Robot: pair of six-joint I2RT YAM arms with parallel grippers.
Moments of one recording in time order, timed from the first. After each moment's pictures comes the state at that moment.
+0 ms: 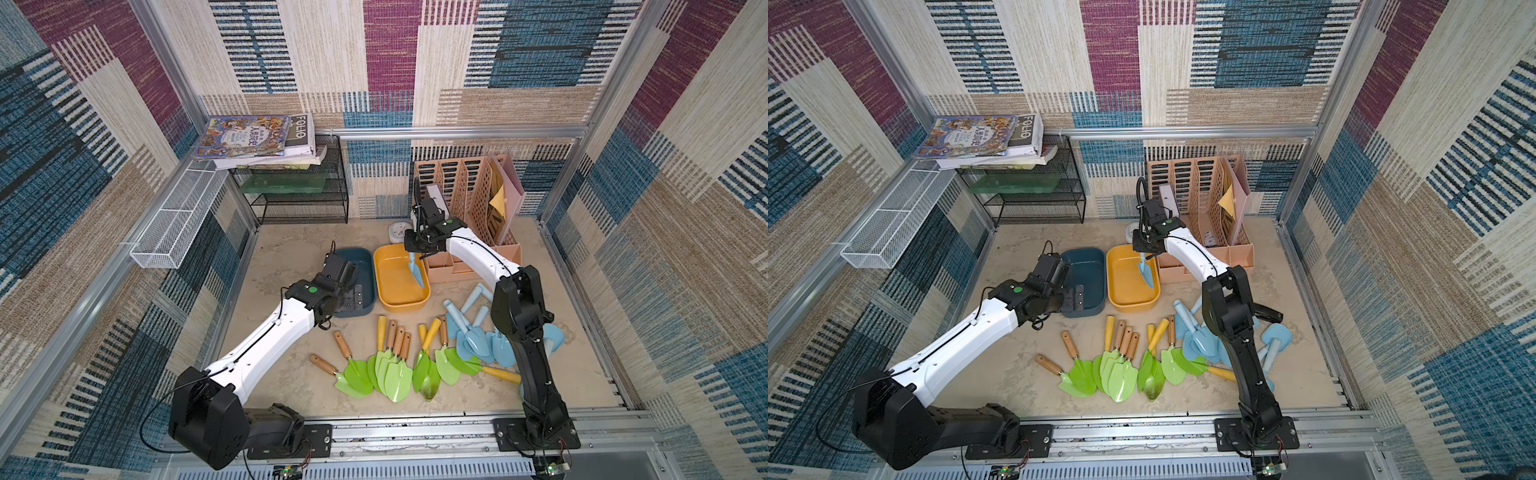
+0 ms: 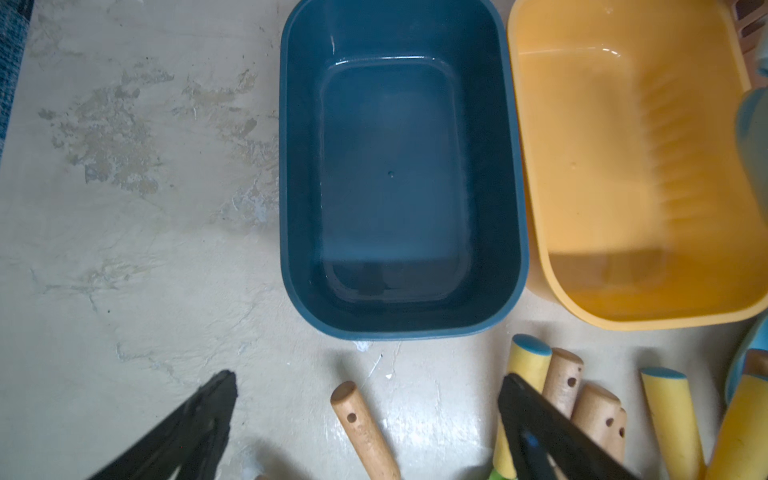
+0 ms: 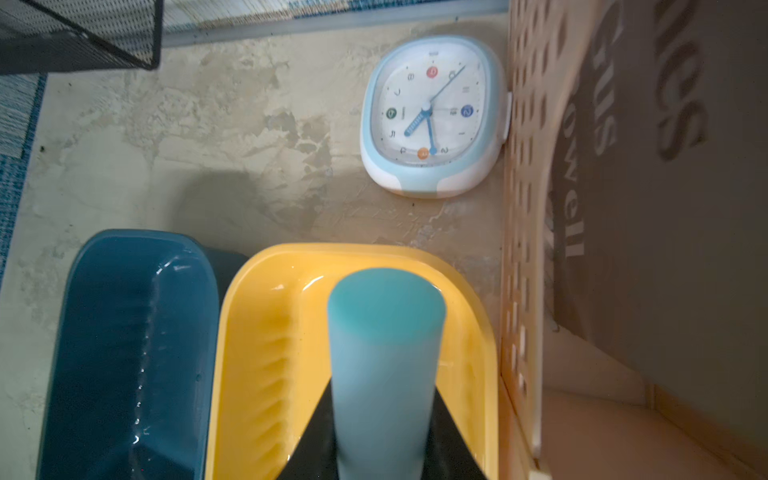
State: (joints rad) left arm -0.46 1.33 1.09 -0.79 -0.27 -0.46; right arm 0.52 2.31 2.13 -0.72 -0.02 0.40
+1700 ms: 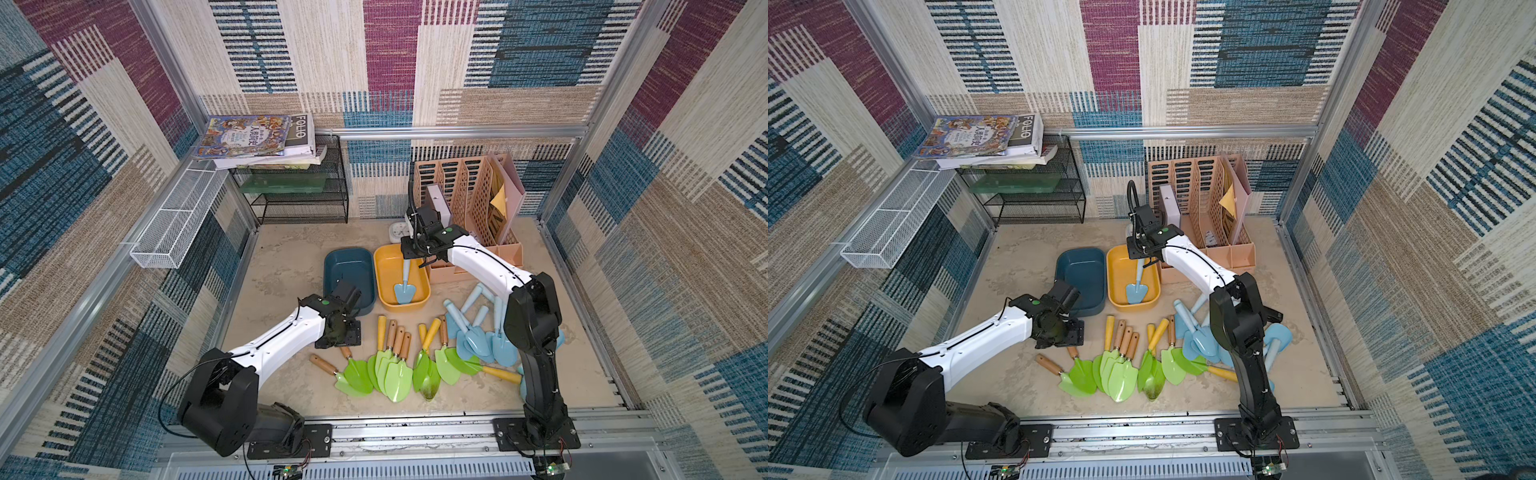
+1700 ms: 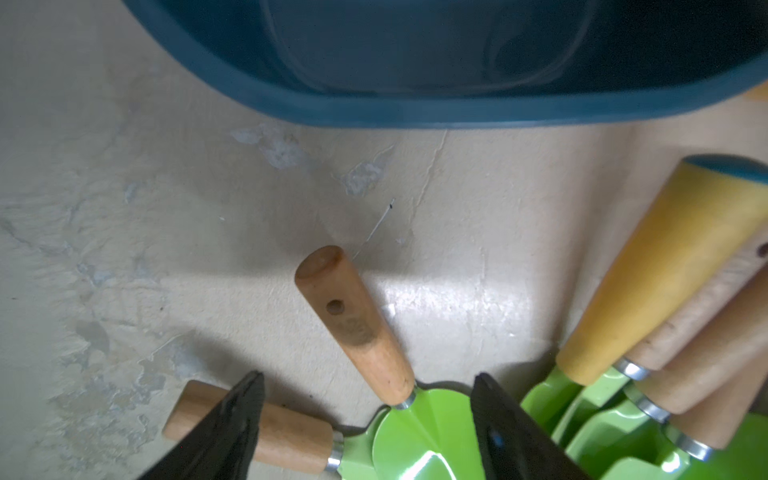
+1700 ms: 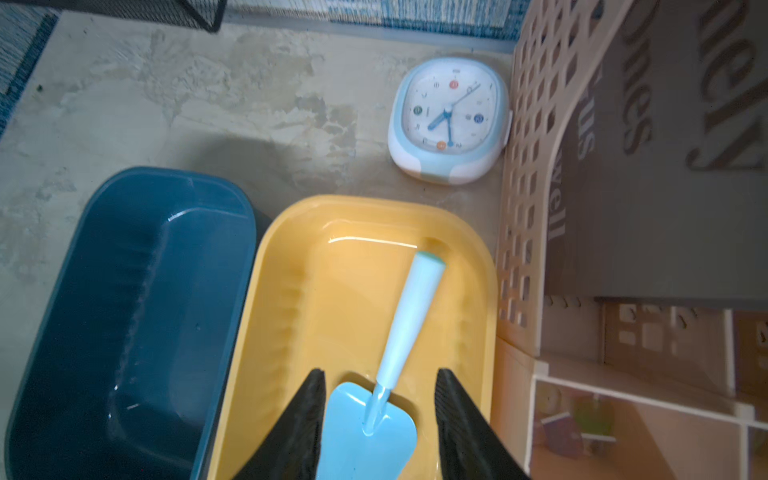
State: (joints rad) left arm -0.49 1.42 0.89 -0.86 -0.07 -0.56; right arm 0.60 2.10 1.88 -0.65 0.11 0.30
